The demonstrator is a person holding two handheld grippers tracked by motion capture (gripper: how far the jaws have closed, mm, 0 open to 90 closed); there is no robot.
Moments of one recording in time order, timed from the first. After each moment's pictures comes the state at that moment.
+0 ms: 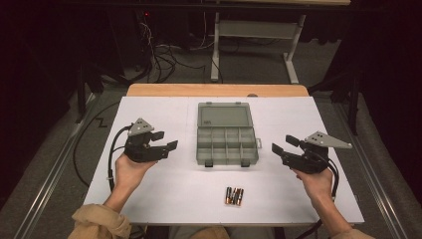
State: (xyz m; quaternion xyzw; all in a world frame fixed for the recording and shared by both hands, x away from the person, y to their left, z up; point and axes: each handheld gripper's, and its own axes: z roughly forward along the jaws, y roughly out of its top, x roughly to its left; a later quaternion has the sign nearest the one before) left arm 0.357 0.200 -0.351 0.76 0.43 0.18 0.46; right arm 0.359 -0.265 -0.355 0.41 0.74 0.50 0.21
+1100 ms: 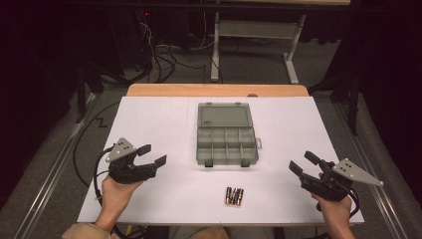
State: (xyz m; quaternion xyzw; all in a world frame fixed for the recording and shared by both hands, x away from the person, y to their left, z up) left arm 0.305 0.224 -0.372 0.73 0.42 0.19 0.50; right arm 0.300 -0.309 -0.380 0.39 0.68 0.57 0.25
